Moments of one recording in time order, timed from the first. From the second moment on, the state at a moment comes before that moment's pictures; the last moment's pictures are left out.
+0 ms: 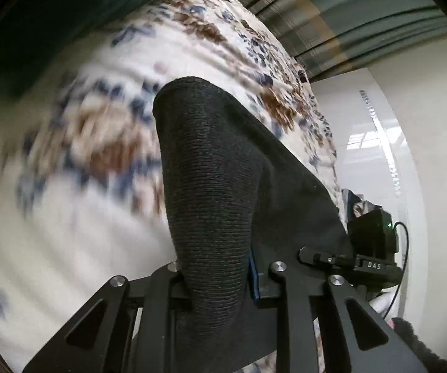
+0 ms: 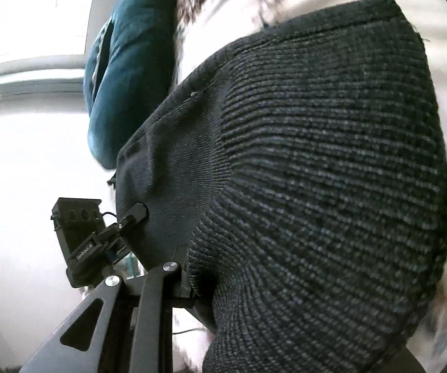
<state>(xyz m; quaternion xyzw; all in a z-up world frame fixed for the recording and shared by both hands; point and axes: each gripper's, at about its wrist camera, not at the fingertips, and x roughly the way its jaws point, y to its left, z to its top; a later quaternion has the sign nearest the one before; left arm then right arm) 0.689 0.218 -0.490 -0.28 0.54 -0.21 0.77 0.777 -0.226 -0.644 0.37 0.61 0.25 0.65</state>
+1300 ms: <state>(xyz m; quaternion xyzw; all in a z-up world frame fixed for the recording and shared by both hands) 0.473 0.110 -0.219 -0.02 0.45 0.04 0.89 0.540 -0.192 -0.279 -0.03 0.47 -0.09 0.88</state>
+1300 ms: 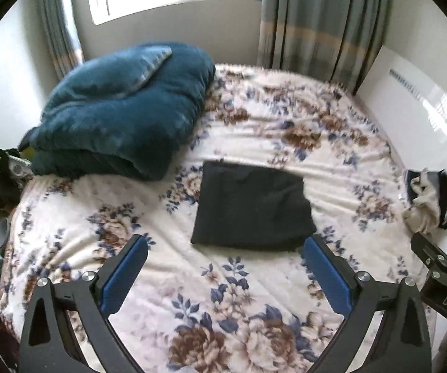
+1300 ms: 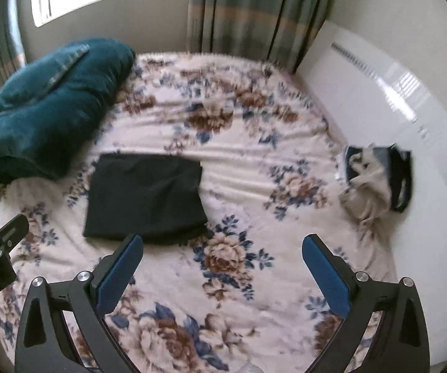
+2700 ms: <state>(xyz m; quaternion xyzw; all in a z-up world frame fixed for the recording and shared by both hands) 0.276 0.090 -0.018 -0.01 0.38 0.04 0.92 0.304 -0.185 -0.013 -0.02 0.36 -0.05 0.93</state>
